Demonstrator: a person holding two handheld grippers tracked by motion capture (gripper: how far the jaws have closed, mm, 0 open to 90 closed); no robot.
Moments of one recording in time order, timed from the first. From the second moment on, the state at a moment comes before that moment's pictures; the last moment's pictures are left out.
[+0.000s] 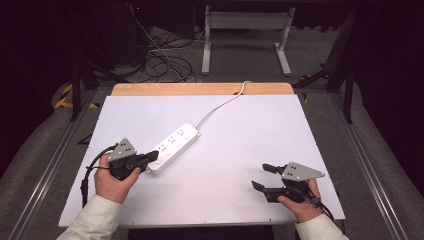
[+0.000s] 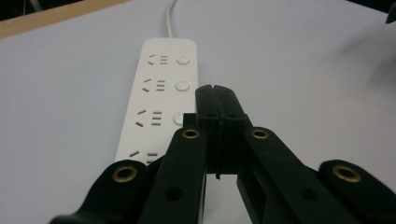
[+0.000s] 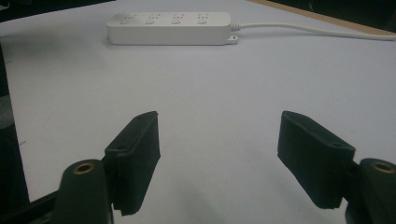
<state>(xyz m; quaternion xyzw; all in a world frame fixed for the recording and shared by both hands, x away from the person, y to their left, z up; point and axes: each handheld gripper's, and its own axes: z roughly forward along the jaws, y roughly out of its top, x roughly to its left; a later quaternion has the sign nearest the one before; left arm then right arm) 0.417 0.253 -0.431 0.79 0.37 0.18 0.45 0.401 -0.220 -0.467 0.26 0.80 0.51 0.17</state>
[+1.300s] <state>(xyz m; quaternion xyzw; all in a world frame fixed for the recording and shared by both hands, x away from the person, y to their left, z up) 0.445 0.245 -0.457 0.84 0.40 0.15 0.35 0.401 -0.219 -0.469 0.26 0.81 0.50 0.16</state>
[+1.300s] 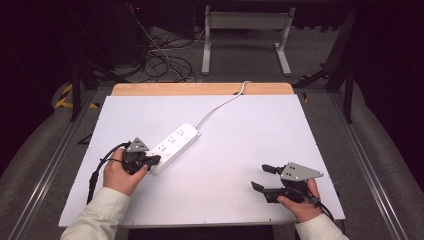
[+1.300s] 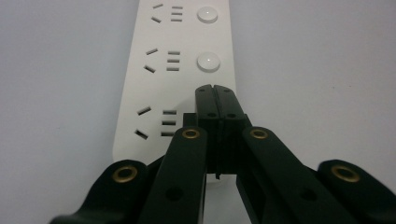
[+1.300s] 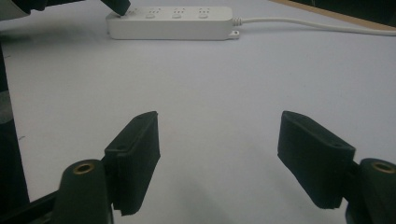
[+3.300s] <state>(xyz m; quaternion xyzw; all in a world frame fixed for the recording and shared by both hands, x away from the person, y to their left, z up) 0.429 0.244 -0.433 0.81 0.38 0.18 0.41 0.400 -0.219 -0.469 0.26 0.81 0.50 0.16</state>
